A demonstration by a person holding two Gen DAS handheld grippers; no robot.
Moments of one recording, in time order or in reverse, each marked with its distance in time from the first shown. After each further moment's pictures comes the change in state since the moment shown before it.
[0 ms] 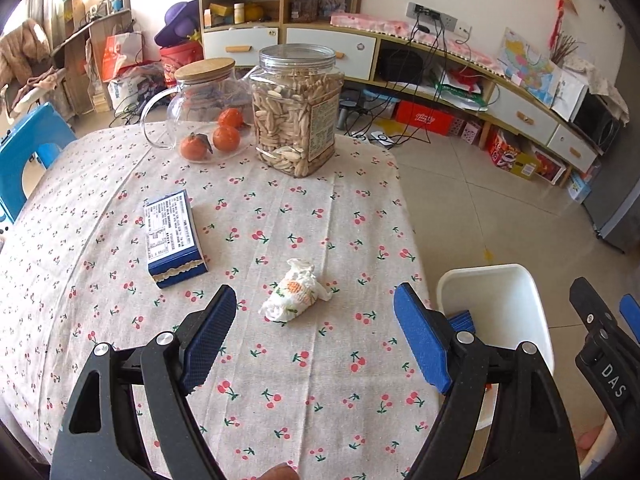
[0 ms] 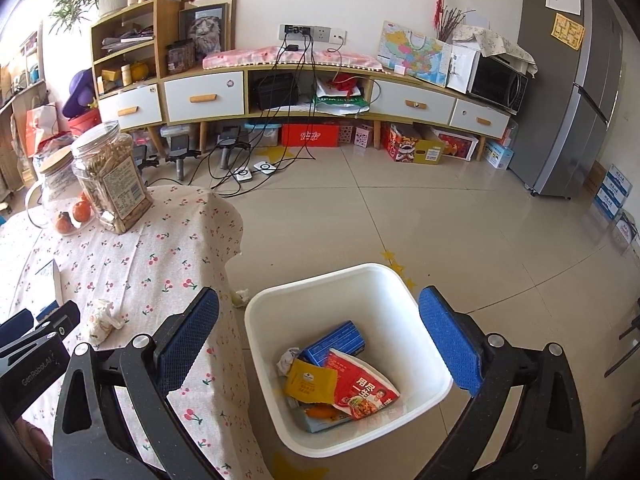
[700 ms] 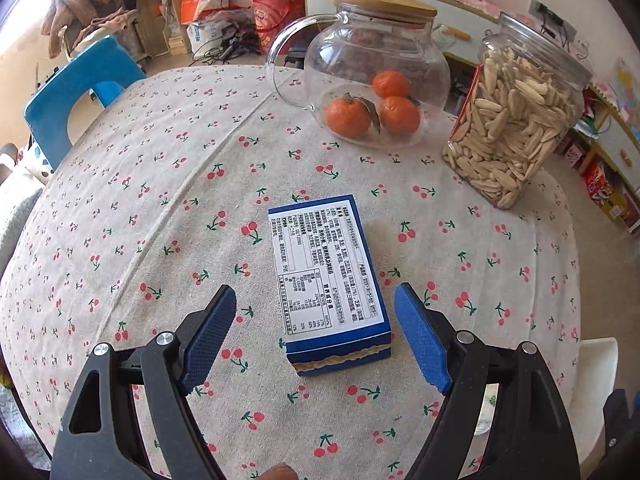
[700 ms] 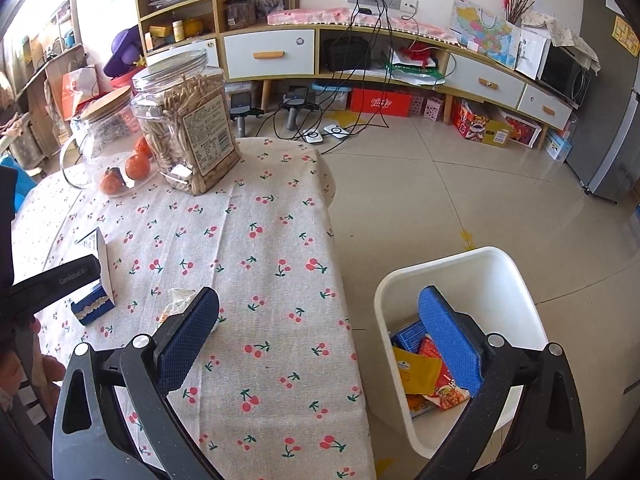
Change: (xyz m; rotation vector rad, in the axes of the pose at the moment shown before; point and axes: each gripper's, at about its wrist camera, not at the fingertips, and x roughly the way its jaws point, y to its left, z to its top) left arm 0.095 0.130 0.042 -0.195 0.147 0.234; right arm 0.044 0.110 -0.005 -0.075 0.133 0.159
